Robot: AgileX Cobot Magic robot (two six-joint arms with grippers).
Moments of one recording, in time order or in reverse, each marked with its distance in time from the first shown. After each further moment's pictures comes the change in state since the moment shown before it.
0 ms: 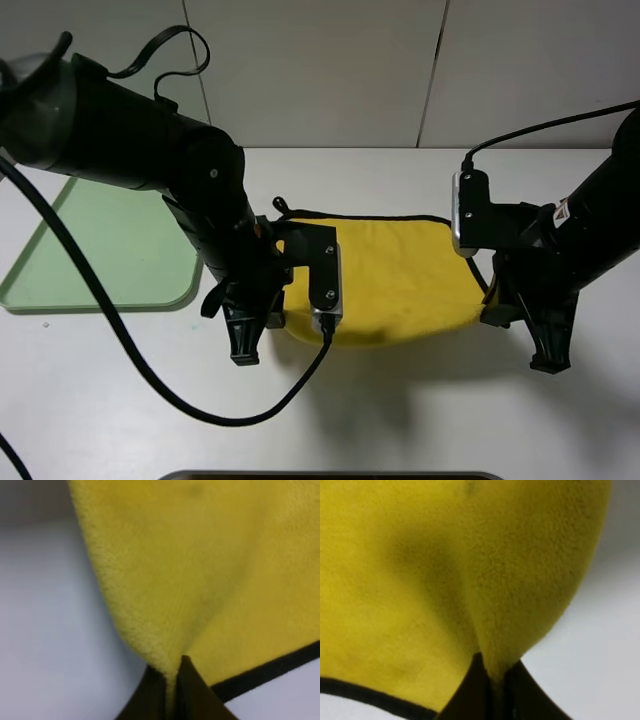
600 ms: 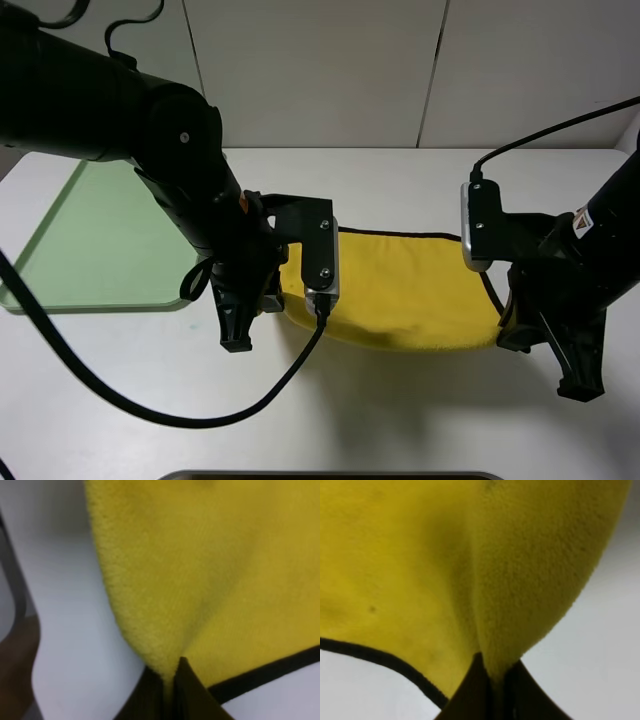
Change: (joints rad) left arm 0.000 -0.101 0.000 0.000 0.045 0.000; right arm 0.046 -0.076 0.000 -0.006 0.166 0.076
